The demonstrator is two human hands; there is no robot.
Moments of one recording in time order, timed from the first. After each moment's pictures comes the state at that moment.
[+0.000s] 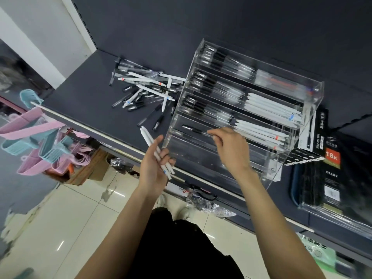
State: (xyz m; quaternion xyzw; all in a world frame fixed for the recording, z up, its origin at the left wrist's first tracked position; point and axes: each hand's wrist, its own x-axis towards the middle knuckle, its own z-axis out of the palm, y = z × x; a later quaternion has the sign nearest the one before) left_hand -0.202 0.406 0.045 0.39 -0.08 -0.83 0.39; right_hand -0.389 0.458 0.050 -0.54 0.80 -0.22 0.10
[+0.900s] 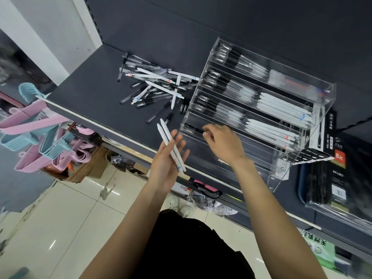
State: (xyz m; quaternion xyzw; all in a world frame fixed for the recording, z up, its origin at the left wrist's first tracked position) left_hand -0.188 0.401 0.042 0.37 -0.17 -0.84 0.36; right_hand -0.365 0.421 0.036 -0.59 0.79 -0.07 0.16
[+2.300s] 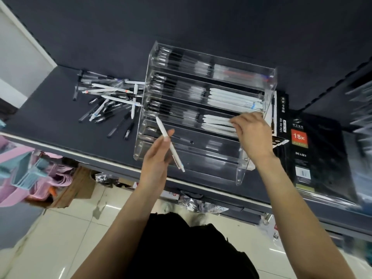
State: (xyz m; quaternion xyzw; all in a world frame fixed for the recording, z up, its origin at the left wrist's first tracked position) left_hand -0.263 0.431 0.061 0.42 -0.35 -0.78 0.31; right_hand -0.496 0.510 0.059 -0.55 0.81 -0.17 -0.10
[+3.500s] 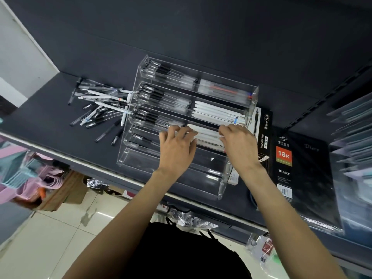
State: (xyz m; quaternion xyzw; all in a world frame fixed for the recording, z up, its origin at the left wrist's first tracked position) left_hand -0.362 0.425 0.028 0.36 -0.91 -0.02 0.20; right_hand -0.512 0.513 0.072 -0.57 0.81 -0.05 -0.13
